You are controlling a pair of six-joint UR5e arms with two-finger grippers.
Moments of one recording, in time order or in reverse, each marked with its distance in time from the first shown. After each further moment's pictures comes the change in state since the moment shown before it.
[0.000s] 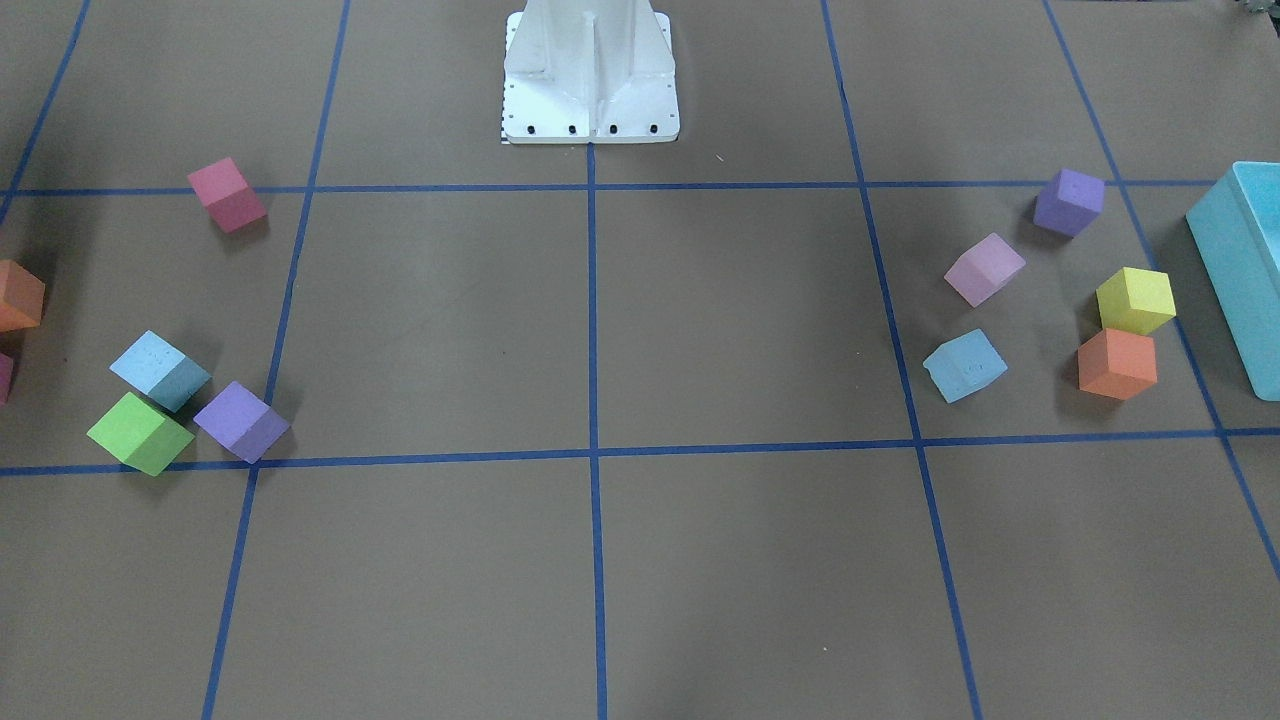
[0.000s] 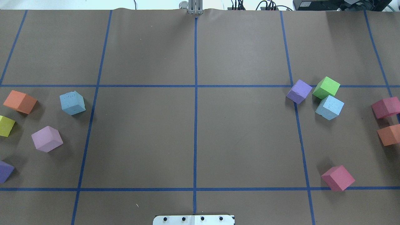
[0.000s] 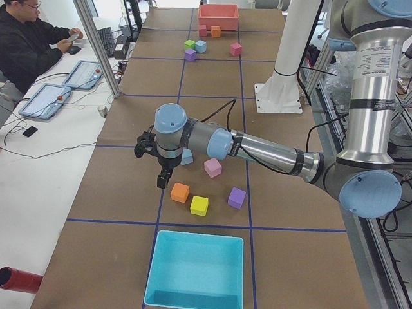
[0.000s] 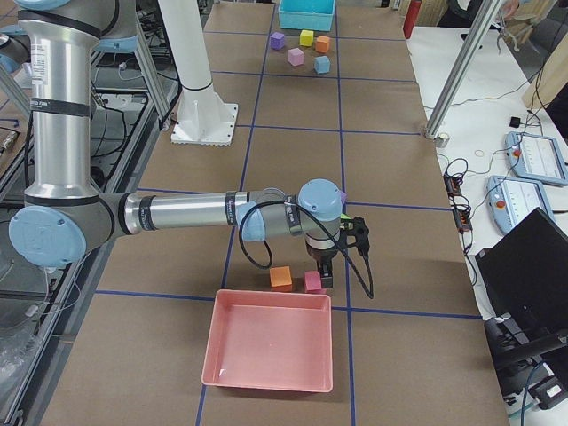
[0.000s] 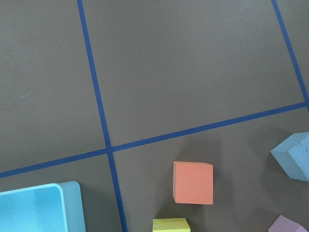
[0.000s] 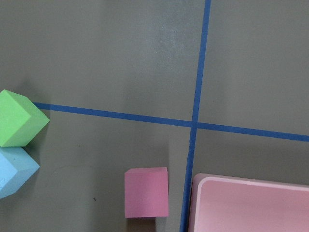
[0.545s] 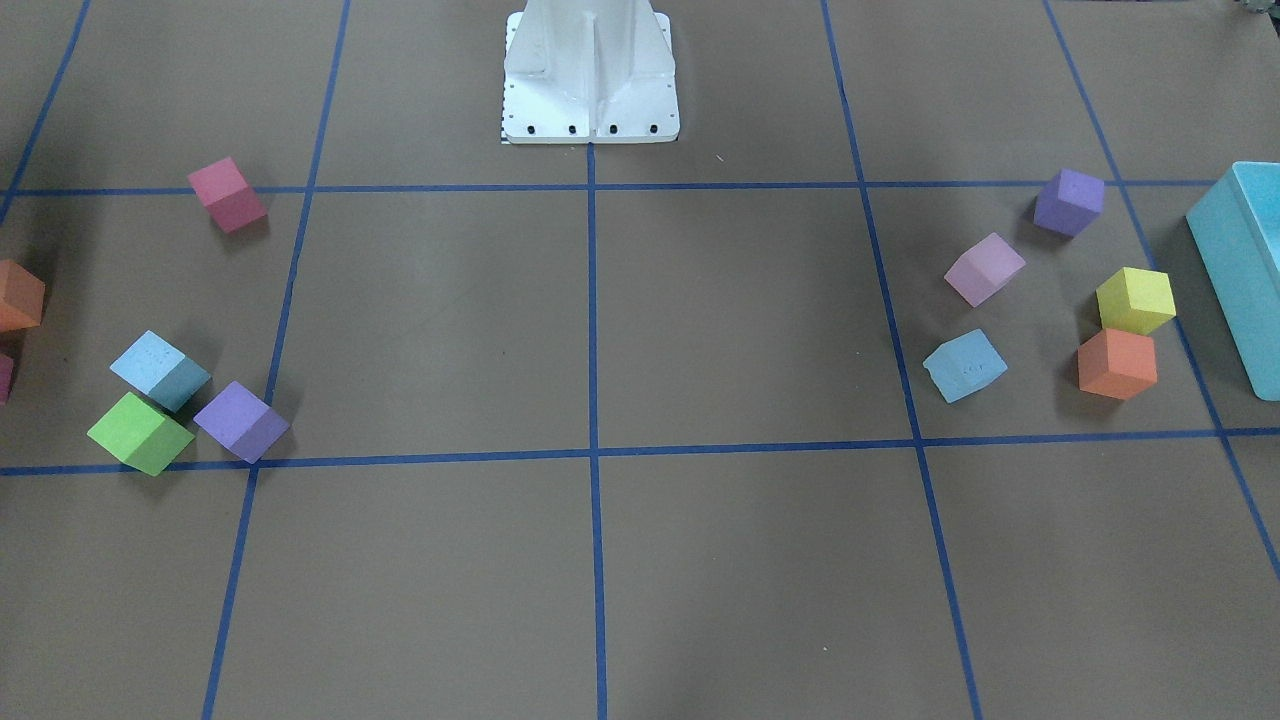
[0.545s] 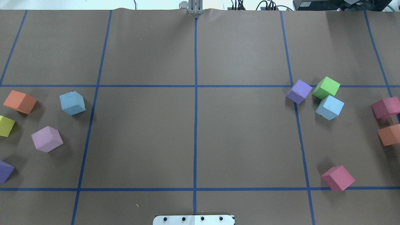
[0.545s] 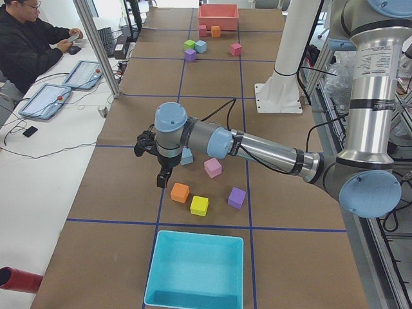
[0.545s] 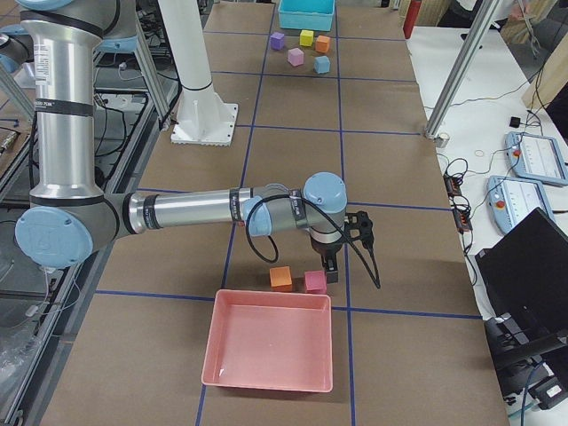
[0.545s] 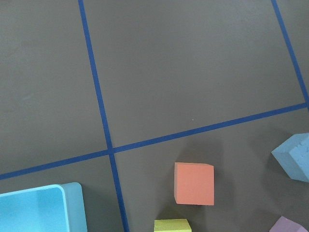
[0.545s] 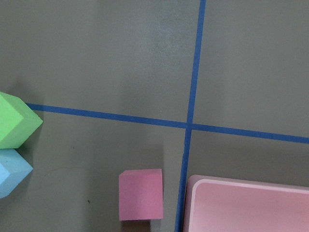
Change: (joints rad) left arm 0.000 -0.001 -0.007 -0.001 0.008 0.000; right arm -0.038 0.027 0.016 -0.006 -0.017 0.001
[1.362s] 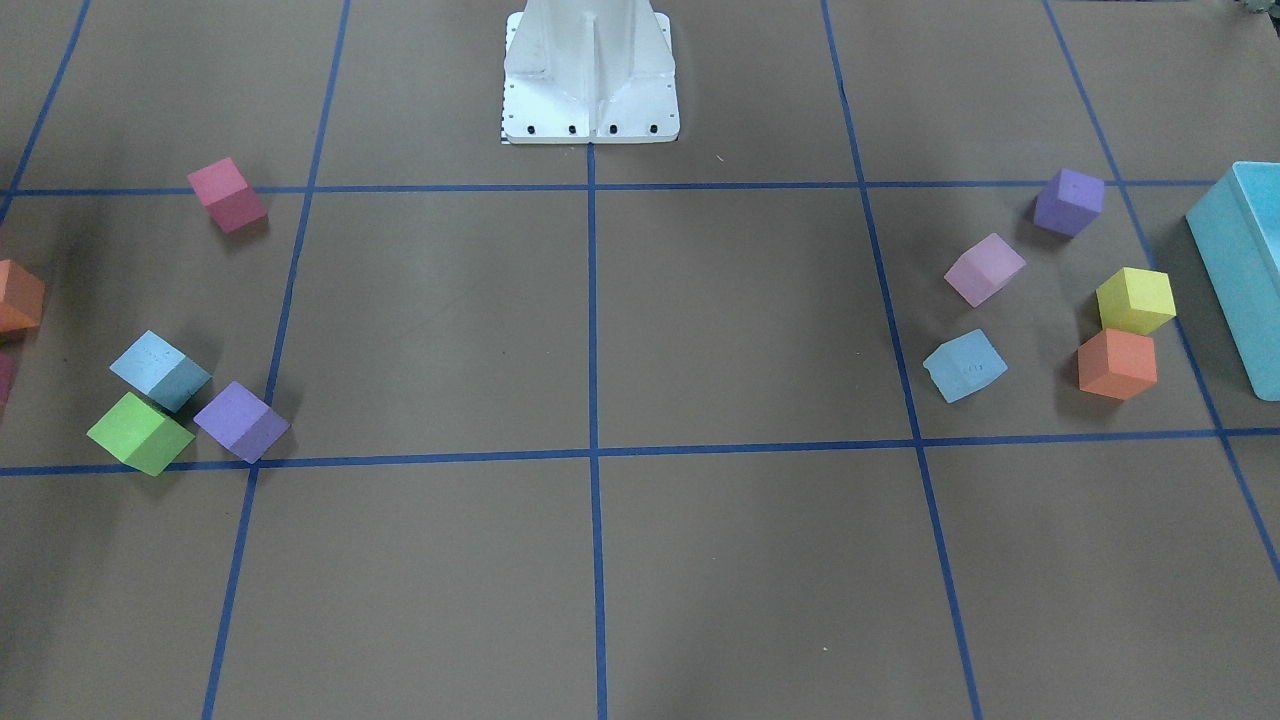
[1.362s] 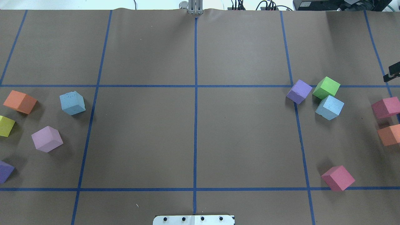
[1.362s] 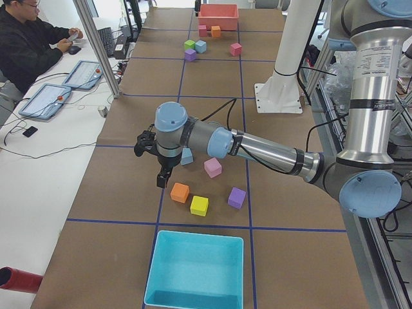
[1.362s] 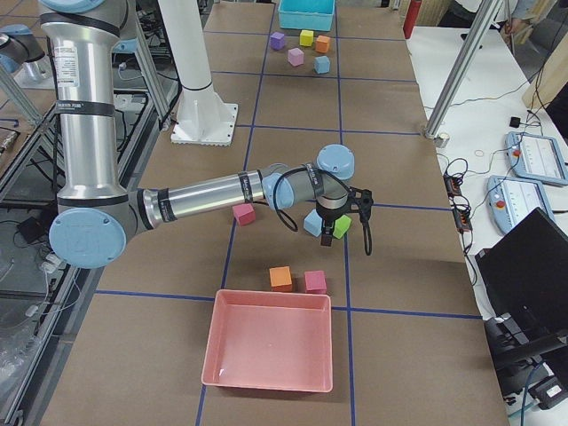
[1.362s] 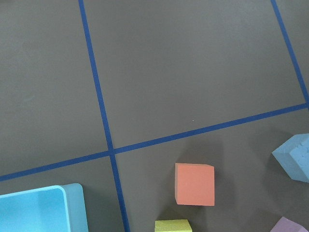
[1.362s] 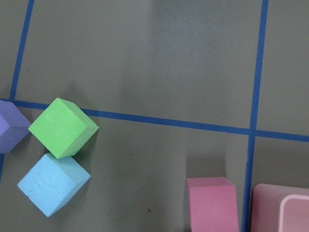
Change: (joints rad) left arm 0.000 -0.001 0.000 0.000 0.002 -0.001; right arm -0.183 0.054 0.047 -0.006 0.017 0.511
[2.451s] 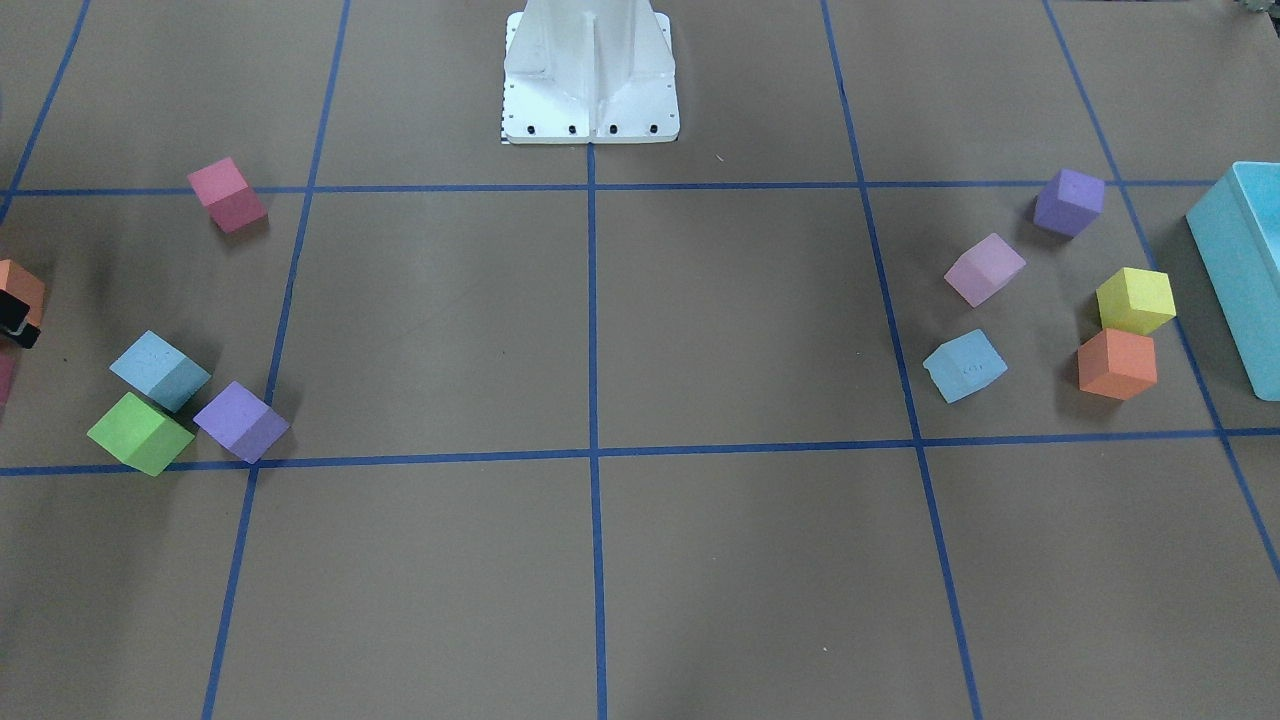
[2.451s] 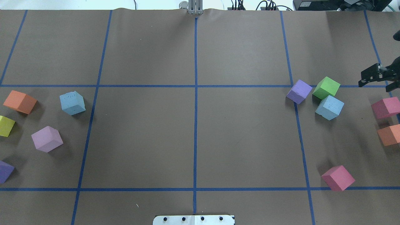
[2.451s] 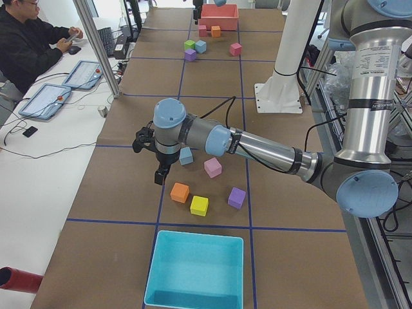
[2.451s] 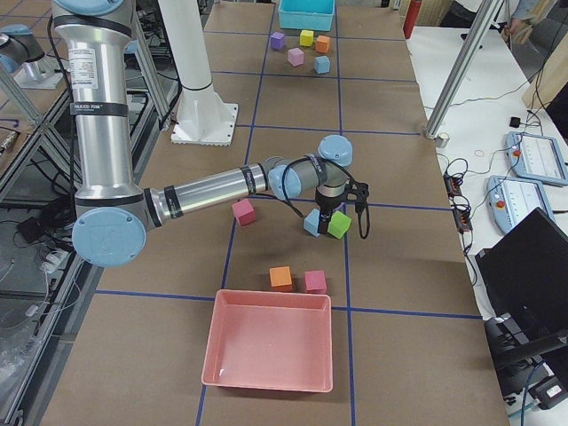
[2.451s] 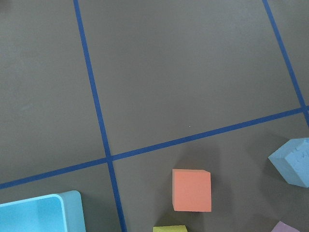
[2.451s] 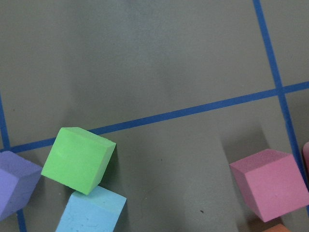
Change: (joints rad) left arm 0.002 -0.011 -0.003 -0.003 0.000 0.001; right arm -0.137 0.037 0.010 0.011 -0.063 0.172
